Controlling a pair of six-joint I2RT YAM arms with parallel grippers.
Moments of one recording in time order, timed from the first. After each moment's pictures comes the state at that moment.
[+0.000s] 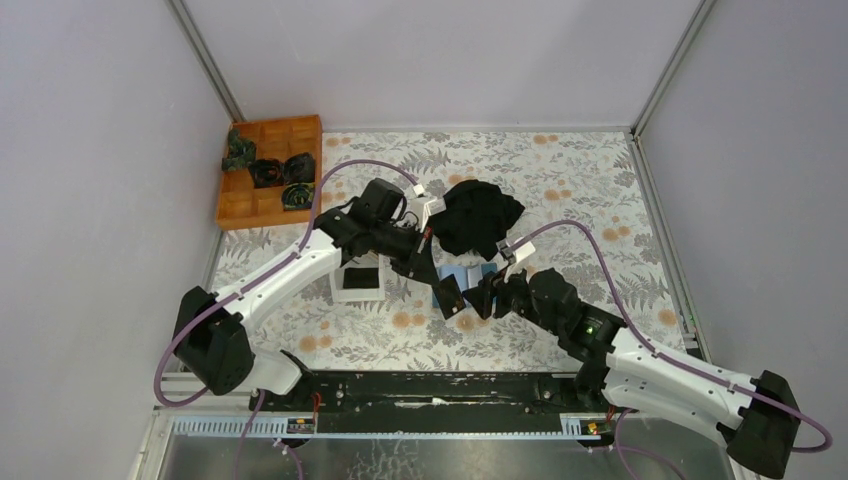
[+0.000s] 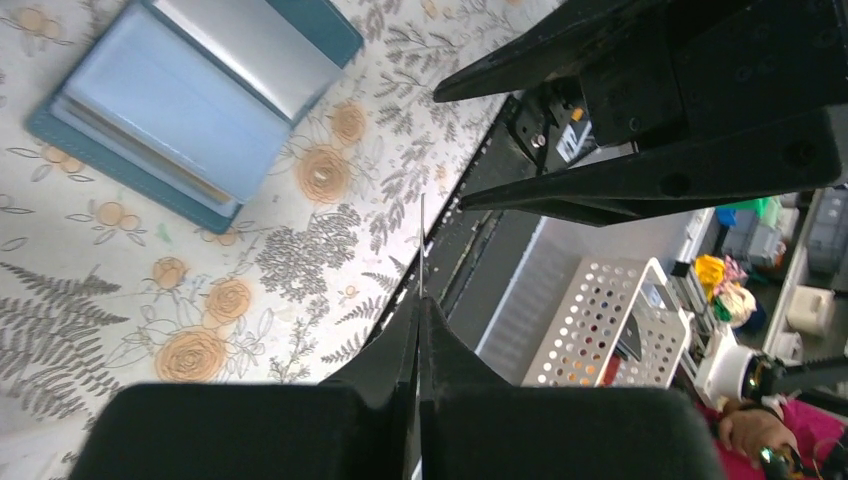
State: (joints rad) left arm -0.63 1.41 1.15 -0.60 0.71 -0.26; right arm 0.93 0.76 0.43 0.00 0.11 0.38
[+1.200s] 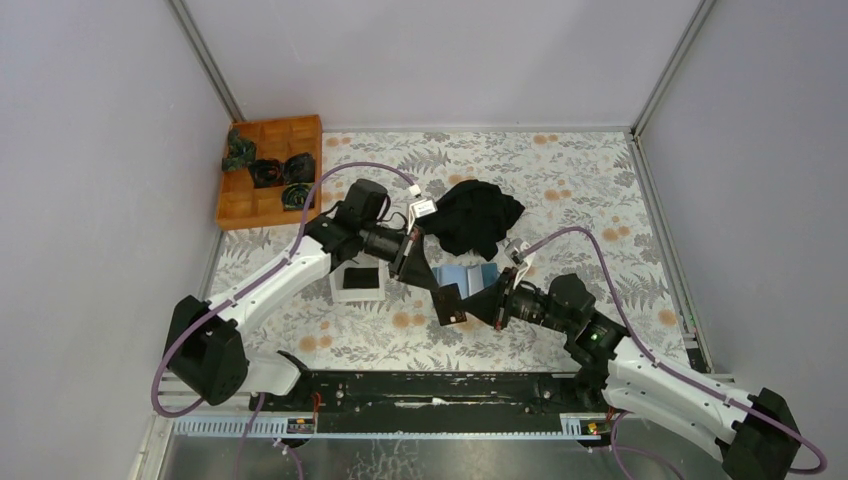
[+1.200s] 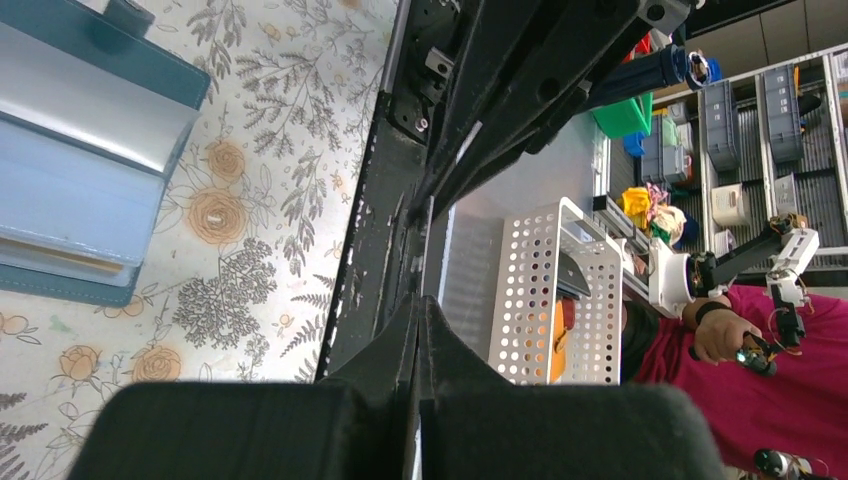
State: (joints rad) left arm -0.58 1.36 1.04 -0.44 1.09 -0.18; right arm 0.83 0.66 0.30 0.24 -0.33 0.54
